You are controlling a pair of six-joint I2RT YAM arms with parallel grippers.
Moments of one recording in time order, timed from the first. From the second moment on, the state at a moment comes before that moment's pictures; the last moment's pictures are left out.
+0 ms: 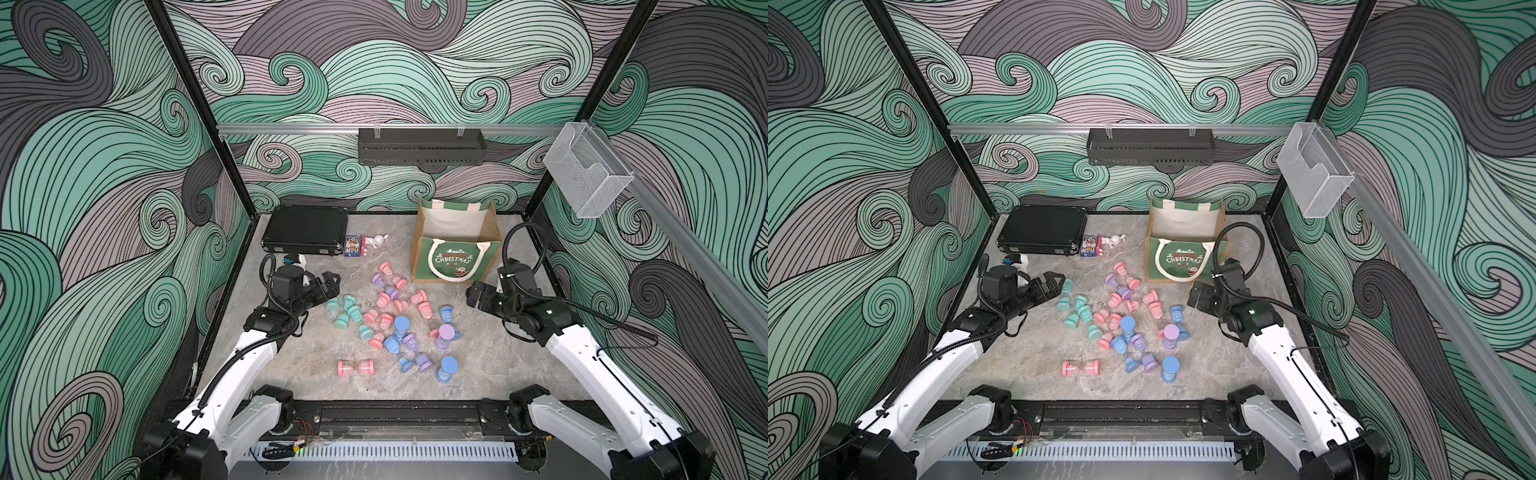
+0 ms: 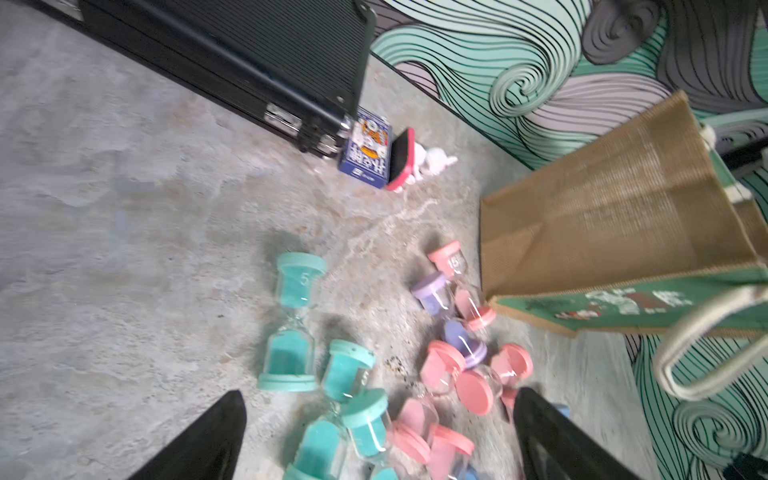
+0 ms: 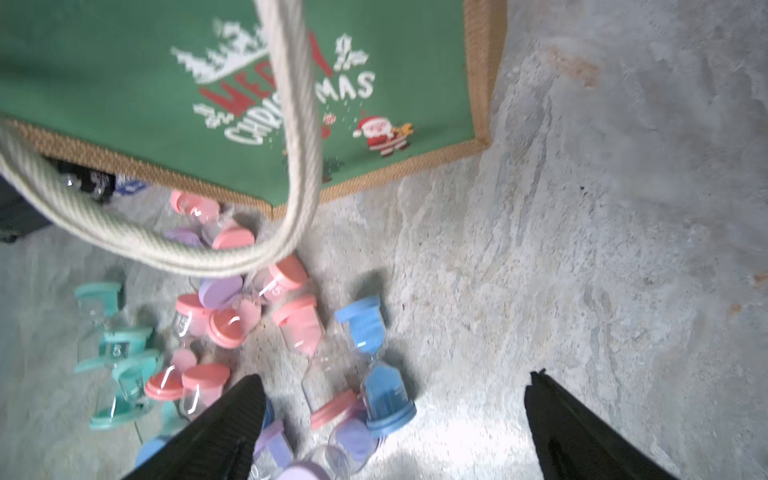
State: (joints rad) left arm -0.26 0.95 0.66 -0.31 0.11 -0.62; right arm 0.37 0.97 0.86 -0.81 0.10 0.58
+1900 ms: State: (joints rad) left arm -0.74 1.05 0.73 -0.32 0.05 -0.55; right arm 0.85 1.34 0.89 -0.84 0.21 0.71
